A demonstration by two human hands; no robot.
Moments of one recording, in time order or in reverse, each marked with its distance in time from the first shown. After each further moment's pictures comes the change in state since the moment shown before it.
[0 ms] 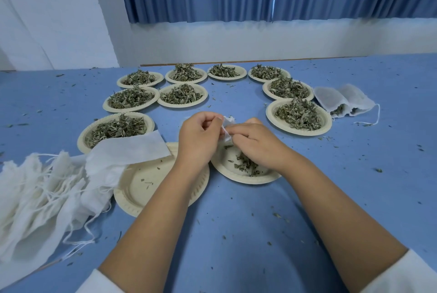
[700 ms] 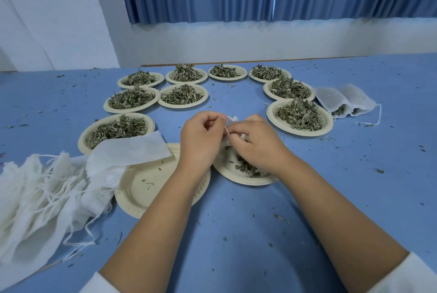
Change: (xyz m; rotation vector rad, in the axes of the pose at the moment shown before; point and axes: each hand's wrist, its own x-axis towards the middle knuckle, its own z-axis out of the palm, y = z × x) left_hand -0.004 0.003 0.002 0.040 0.033 0.038; right_hand 0.000 -0.003 0.005 -0.143 0.210 -0.053
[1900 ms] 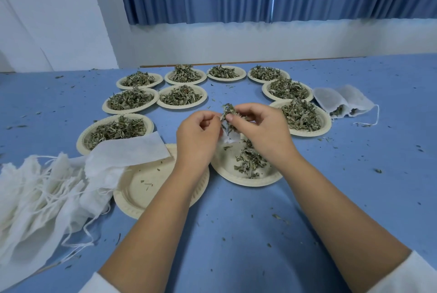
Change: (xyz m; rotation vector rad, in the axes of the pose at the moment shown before) left_hand 0.001 0.001 -0.001 0.018 0.054 0.002; right_hand 0.003 -0.010 -0.011 0.630 0.295 0.124
